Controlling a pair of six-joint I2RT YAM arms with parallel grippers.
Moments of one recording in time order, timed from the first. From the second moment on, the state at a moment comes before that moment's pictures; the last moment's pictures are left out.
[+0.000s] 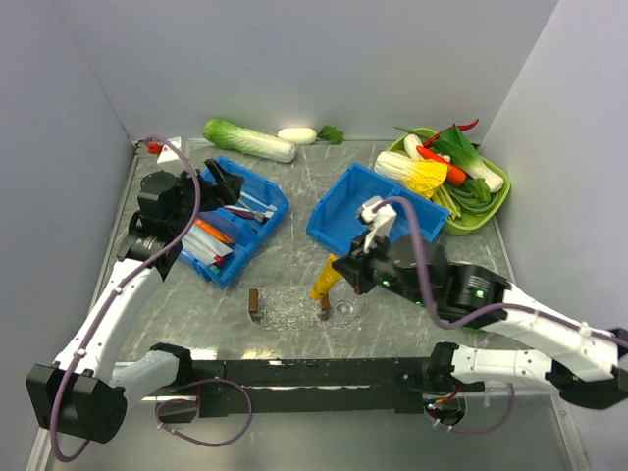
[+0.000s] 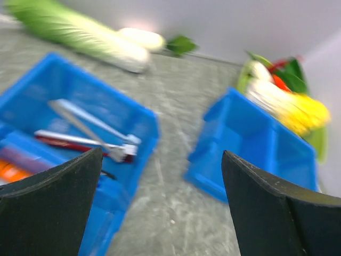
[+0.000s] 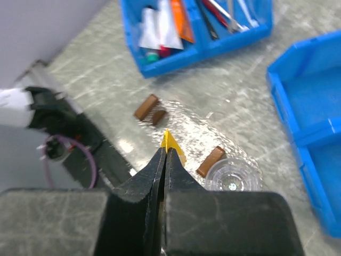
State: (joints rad) left arm -0.23 1.04 0.98 -0.09 0.10 -0.44; right arm 1.13 0.90 1.16 -0.63 0.25 0.38
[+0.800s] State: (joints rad) left arm -0.19 1.04 0.91 -0.09 -0.08 -0.48; right arm 1.26 1.23 1.20 -0.66 0.58 0.60
